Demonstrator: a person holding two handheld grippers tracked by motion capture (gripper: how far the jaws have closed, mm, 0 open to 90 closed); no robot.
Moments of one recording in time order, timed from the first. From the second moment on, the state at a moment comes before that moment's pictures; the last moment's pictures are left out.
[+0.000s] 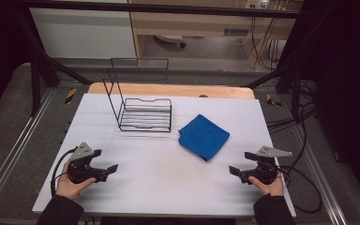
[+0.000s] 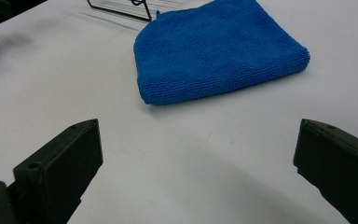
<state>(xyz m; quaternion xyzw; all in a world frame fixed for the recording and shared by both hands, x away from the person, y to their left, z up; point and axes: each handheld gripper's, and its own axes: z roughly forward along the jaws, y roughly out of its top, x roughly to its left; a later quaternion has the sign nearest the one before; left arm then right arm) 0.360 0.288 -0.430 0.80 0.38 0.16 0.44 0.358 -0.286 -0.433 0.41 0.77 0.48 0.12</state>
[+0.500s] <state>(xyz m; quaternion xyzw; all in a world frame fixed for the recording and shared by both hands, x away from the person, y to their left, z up) 0.360 0.288 -0.433 0.80 0.38 0.16 0.43 0.358 -0.275 -0.434 0.41 0.77 0.47 0.11</state>
